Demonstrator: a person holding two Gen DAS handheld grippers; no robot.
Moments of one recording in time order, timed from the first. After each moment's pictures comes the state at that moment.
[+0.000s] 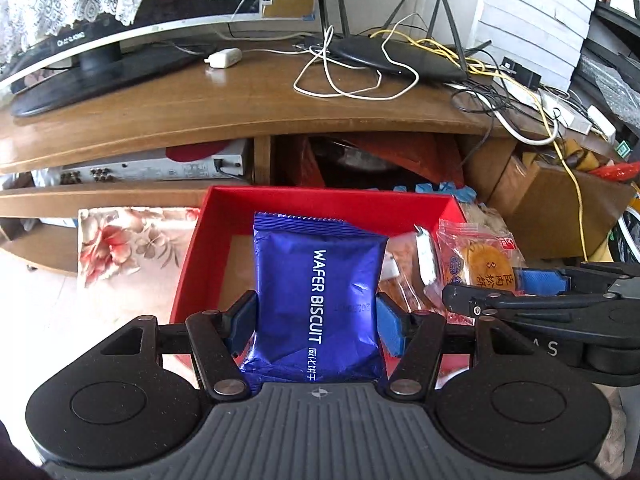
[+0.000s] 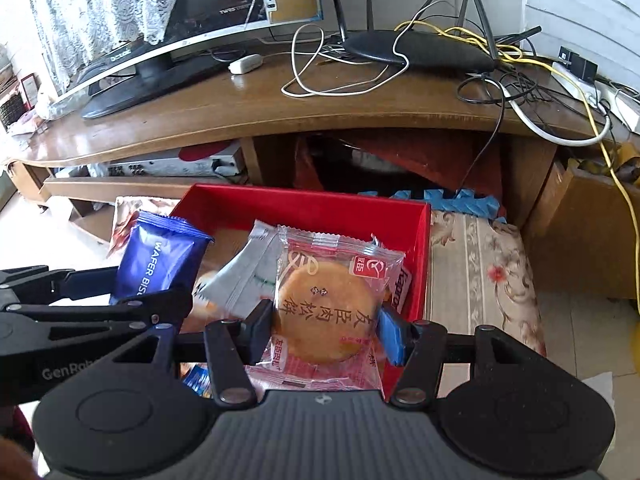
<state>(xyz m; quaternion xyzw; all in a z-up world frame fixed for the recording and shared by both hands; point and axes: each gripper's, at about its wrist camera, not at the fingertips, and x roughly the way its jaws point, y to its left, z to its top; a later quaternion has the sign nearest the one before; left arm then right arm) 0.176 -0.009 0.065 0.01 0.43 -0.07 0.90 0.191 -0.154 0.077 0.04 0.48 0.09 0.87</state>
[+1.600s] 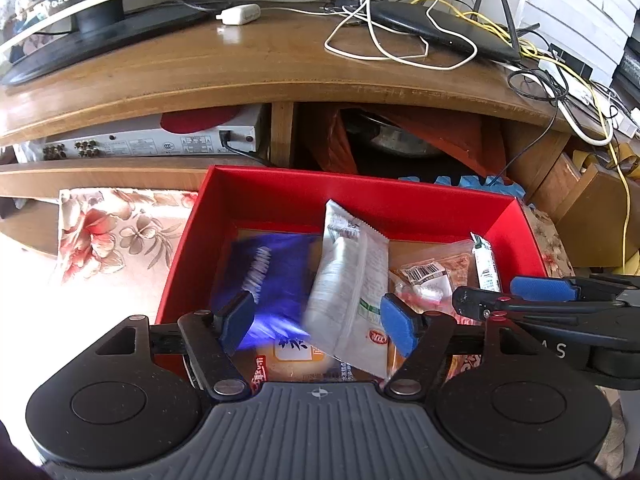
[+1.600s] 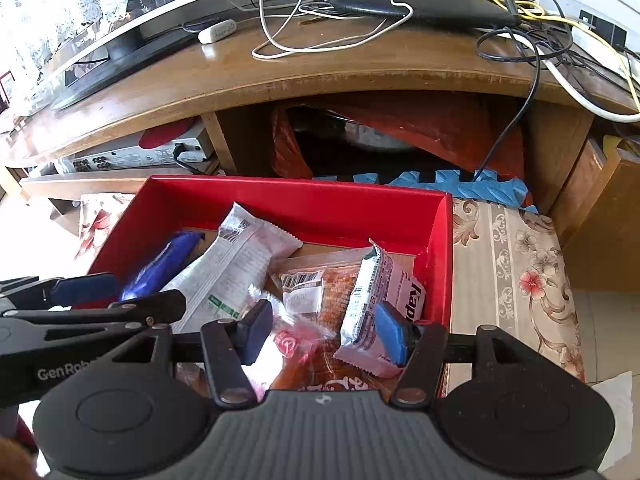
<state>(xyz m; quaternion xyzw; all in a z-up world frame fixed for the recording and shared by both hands) 0.231 -0.001 0.022 -0.01 0.46 -0.04 0.89 0.246 -0.151 0.022 0.05 0.51 0.09 0.85</state>
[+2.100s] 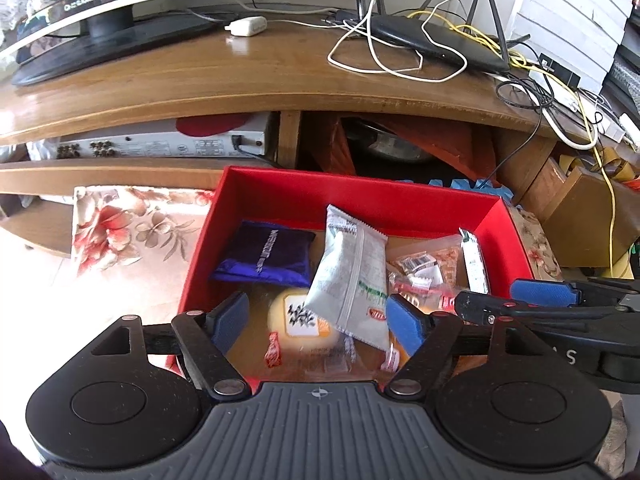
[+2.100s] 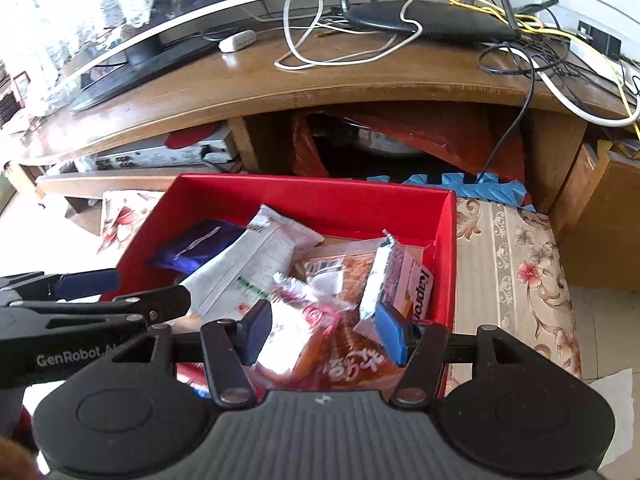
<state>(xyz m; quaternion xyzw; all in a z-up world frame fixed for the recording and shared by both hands) 0.205 0.012 0.037 -0.01 0.45 -0.05 0.89 0.216 -0.145 0.044 0.05 0.50 0.10 0.86</state>
